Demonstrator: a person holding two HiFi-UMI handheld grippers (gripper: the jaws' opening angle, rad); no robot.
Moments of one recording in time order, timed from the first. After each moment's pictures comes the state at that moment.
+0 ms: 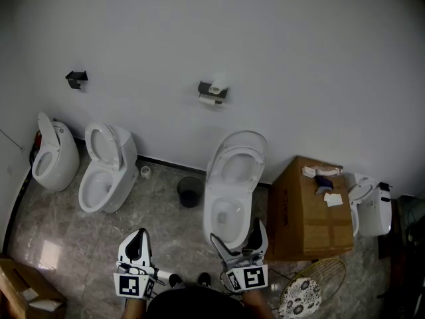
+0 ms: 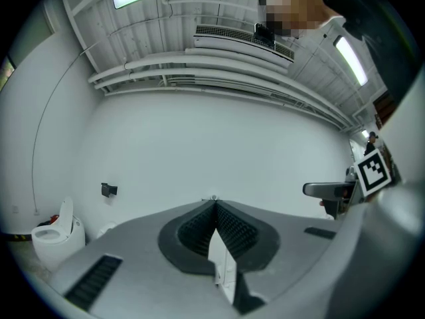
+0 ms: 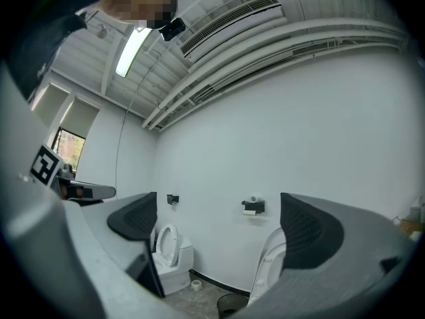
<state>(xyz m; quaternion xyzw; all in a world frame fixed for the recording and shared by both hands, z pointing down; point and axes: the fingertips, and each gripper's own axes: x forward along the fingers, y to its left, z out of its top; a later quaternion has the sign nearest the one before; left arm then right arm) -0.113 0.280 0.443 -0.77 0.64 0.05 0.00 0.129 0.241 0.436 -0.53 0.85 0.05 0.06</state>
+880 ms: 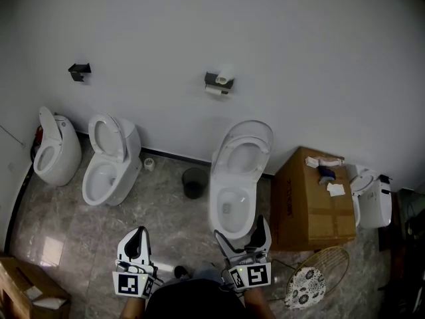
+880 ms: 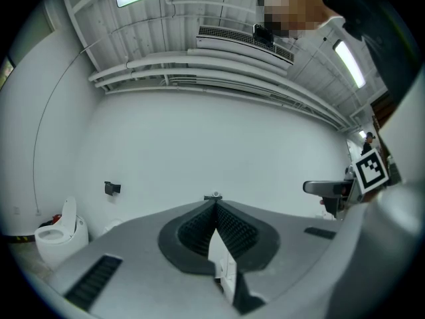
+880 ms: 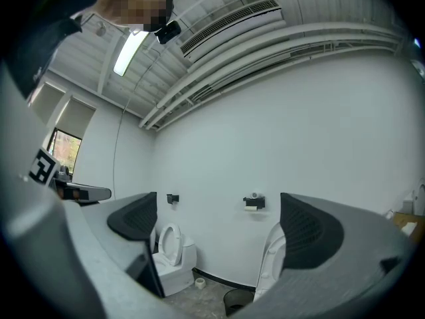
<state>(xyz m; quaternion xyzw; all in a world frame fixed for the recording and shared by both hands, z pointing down) -0.159 0.317 0.454 -0.77 0.64 0.03 -0.01 0.097 0.279 0.445 -0.54 0.84 0.04 0.06</state>
